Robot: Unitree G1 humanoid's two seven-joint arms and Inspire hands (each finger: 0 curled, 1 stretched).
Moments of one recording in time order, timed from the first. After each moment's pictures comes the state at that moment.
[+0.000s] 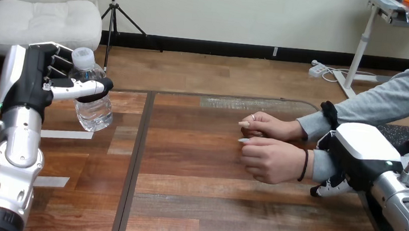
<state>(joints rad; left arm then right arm) -0.51 0.40 0.08 0.68 0.22 -0.10 0.20 -0.68 -0.59 0.47 1.21 -0.74 -0.48 -0.28</state>
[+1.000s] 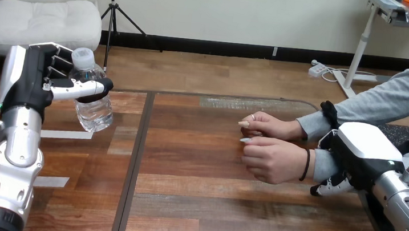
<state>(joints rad) -0.51 0.40 0.08 0.67 0.22 -0.09 0.19 -0.68 -0.59 0.47 1.21 -0.71 -0.49 -0.26</state>
